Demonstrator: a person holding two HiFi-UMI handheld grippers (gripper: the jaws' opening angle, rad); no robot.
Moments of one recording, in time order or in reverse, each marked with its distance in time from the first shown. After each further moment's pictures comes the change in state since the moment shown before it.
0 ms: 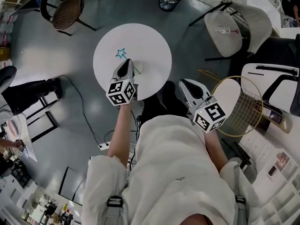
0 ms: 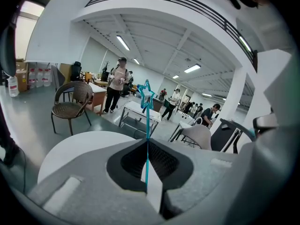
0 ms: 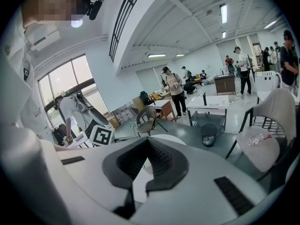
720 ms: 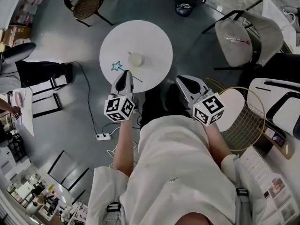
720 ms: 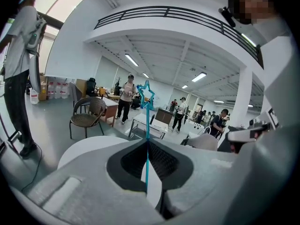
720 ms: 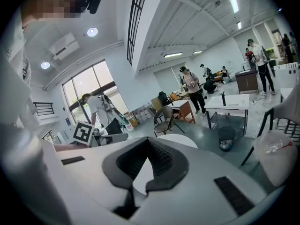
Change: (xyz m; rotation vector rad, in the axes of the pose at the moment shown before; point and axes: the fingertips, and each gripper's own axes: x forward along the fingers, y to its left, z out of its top) left arm -0.103 -0.082 -0.002 -0.011 -0.167 0.181; right arm -0.037 -0.025 -0.011 -0.067 -0.010 0.269
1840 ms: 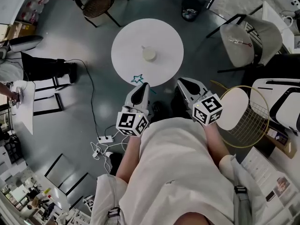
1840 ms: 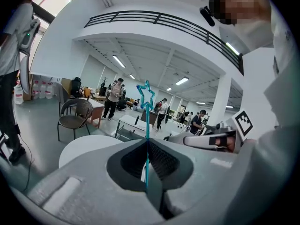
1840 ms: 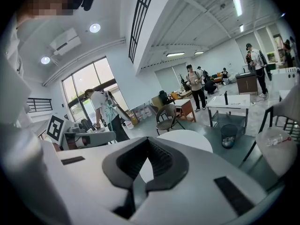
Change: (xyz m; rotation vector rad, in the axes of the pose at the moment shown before) left arm -0.116 -0.034 -0.005 0.045 -0.019 -0.197; right arm 0.020 0.091 -0.036 -0.027 0.013 -0.030
